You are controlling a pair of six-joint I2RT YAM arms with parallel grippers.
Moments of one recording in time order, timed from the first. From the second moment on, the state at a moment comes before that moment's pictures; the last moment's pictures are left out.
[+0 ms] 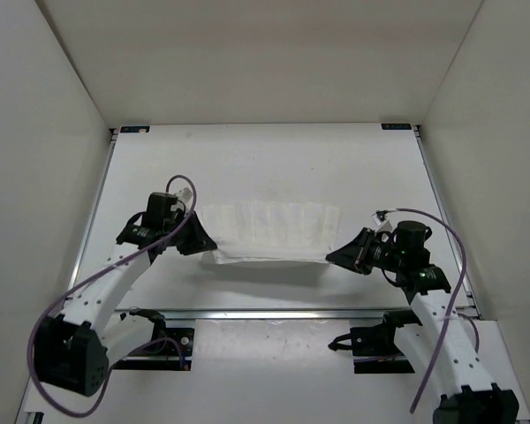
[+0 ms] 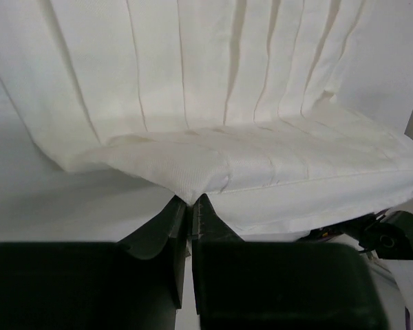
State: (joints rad) left arm -0.27 1.00 0.73 -0.61 0.35 -0.59; right arm 0.11 0.62 0.47 -0.49 -0.82 0.76
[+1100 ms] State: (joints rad) left arm -0.27 0.92 0.86 -0.52 0.40 -0.65; right arm 0.03 0.67 0.76 -0.59 -0.71 0.59
